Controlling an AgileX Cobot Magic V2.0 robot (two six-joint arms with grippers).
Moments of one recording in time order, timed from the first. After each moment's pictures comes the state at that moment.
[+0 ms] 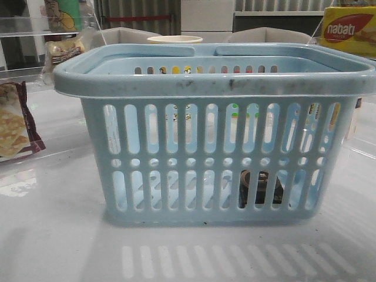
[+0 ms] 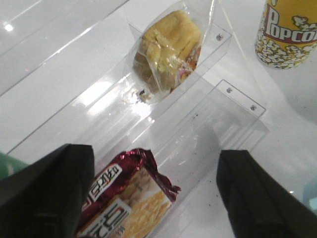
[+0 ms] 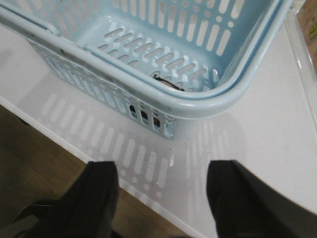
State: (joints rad) left arm -0.14 1.56 -1.38 0.02 0.62 0.11; right arm 0.48 0.67 -0.75 0.04 0.83 -0.03
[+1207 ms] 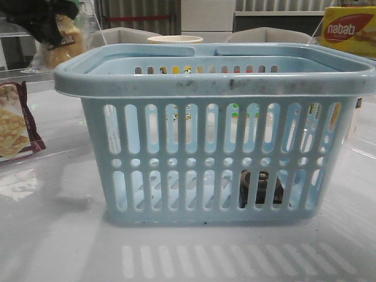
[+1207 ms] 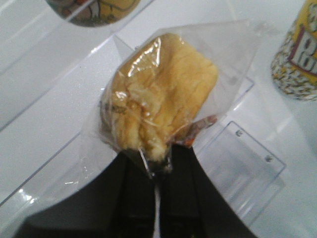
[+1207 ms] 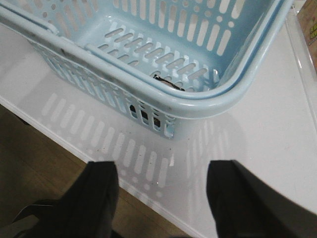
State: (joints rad) left arm -0.14 1.94 -1.83 -0.02 0.75 0.11; right arm 0.48 0.67 -0.75 0.04 0.83 -0.03
